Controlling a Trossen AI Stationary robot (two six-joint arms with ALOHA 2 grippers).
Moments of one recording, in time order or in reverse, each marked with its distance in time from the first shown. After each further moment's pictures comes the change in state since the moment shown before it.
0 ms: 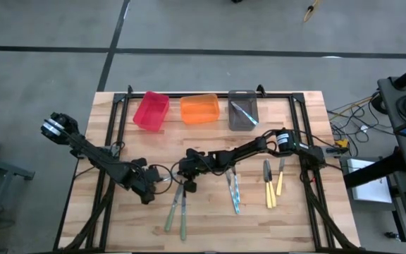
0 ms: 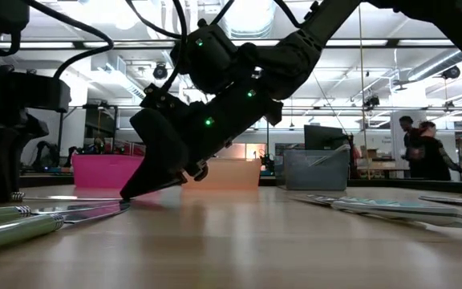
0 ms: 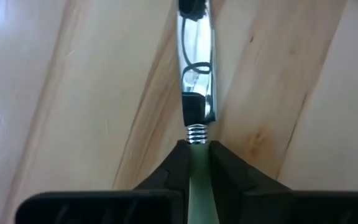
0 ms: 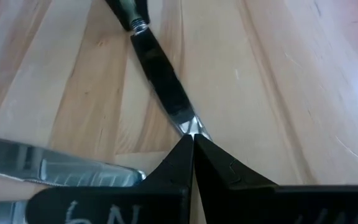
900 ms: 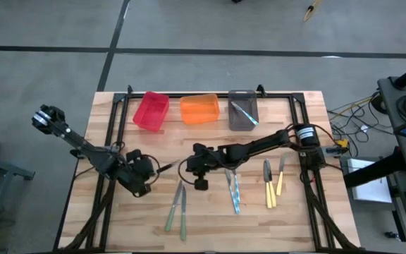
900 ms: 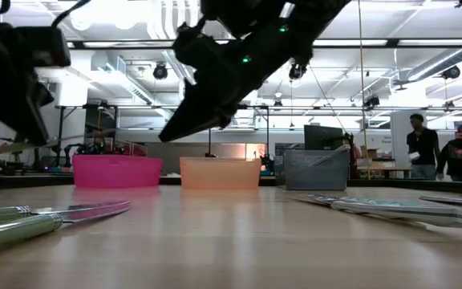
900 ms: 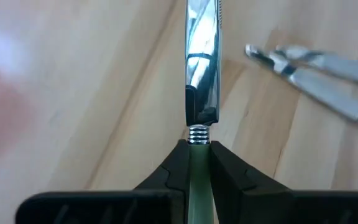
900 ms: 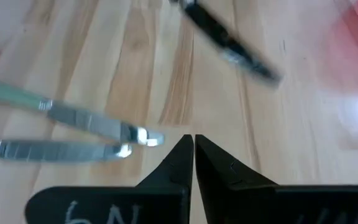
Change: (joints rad) left arm -0.027 -0.354 -0.009 -0.085 -0.207 -0.012; right arm 0.025 -0.300 -0.108 -0.212 0.006 -0.108
